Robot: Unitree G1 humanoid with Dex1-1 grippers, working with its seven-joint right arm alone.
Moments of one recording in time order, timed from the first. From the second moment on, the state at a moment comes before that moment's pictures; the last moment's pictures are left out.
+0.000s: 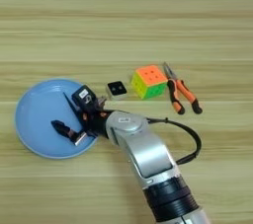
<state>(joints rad) -0.16 -0.29 0.27 -0.14 0.08 0.67 0.61</state>
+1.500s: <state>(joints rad) -0.22 -0.31 0.28 -0.07 0.08 0.67 0.66</state>
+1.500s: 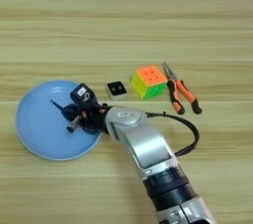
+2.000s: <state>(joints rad) -0.21 -0.30 0.27 -0.09 0.09 0.67 0.66</state>
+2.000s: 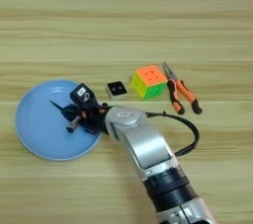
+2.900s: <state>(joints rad) -0.34 -0.33 0.02 -0.08 0.15 0.68 0.54</state>
